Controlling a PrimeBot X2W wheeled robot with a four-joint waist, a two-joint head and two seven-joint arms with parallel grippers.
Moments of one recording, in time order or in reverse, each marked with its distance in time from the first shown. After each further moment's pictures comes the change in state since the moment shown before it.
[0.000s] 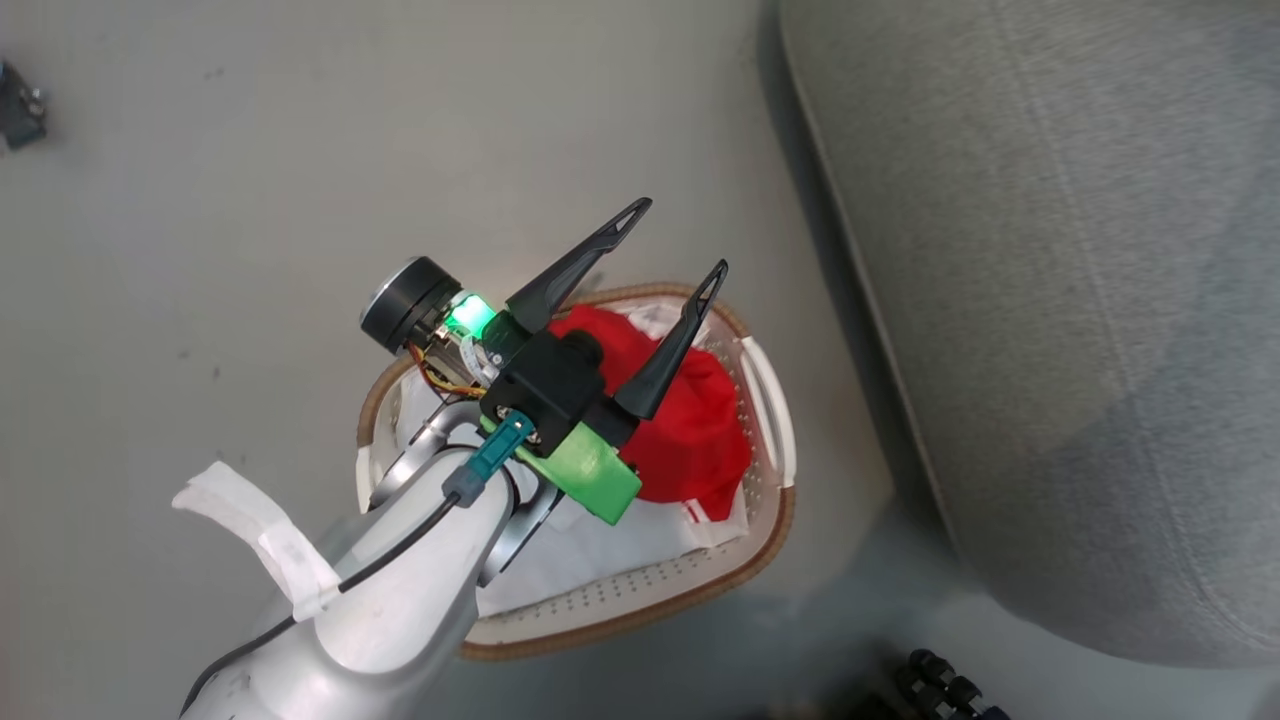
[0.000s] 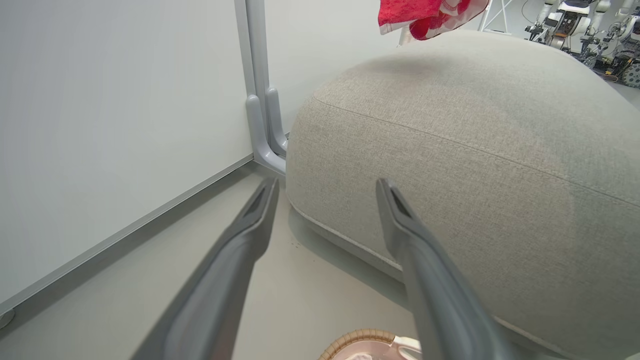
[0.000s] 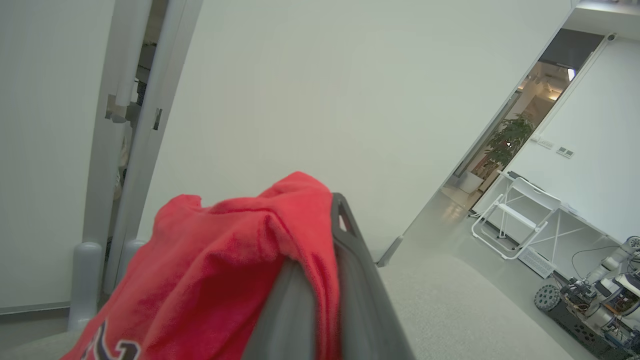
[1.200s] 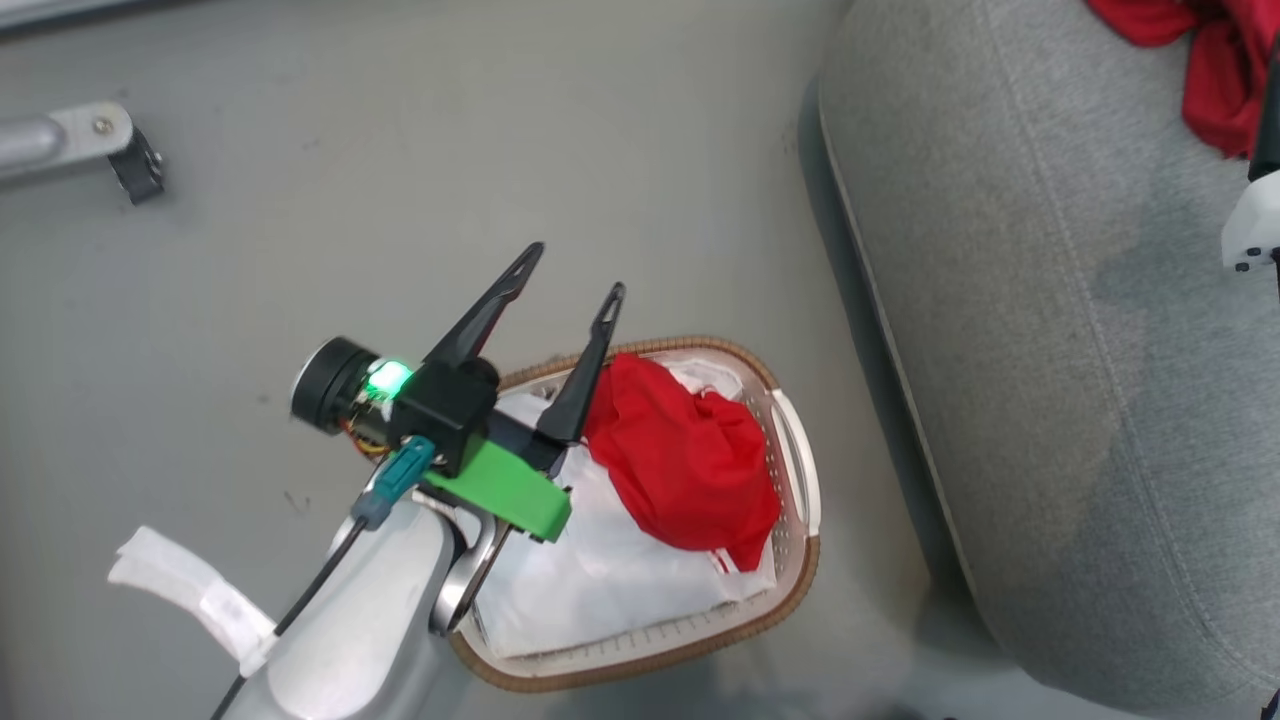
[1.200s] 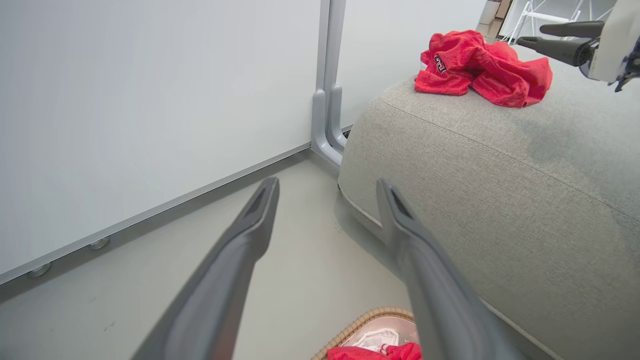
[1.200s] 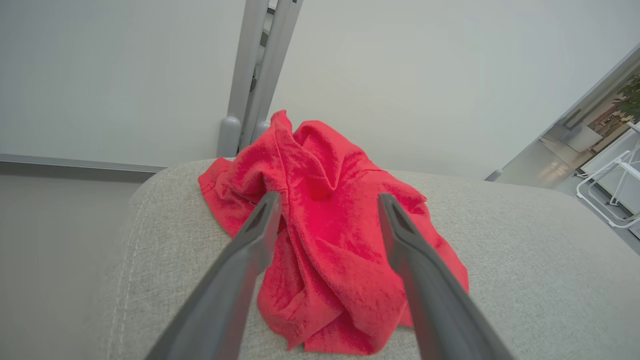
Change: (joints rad) left arm 0.151 -0.018 0.167 0.012 -0.052 0.012 -0.003; right arm 0.420 0.137 0.128 -0.020 0.084 0.000 -0.022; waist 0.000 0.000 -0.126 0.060
